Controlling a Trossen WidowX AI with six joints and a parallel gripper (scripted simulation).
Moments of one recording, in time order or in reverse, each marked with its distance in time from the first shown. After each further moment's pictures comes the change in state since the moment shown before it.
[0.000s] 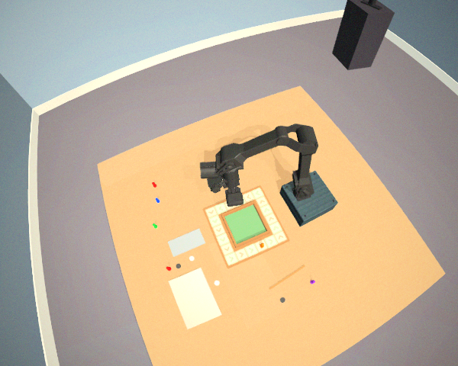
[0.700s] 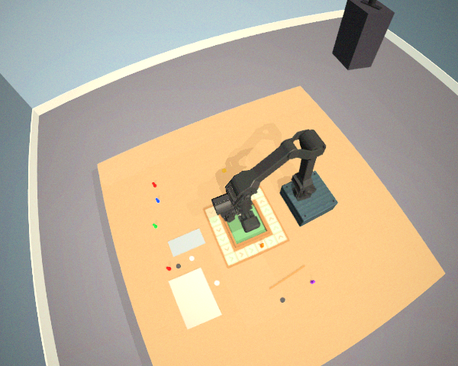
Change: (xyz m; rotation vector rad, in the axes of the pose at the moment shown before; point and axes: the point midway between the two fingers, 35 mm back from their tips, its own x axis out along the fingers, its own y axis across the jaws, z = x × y) arm 0.019 0.101 -0.024 -0.237 0.000 0.006
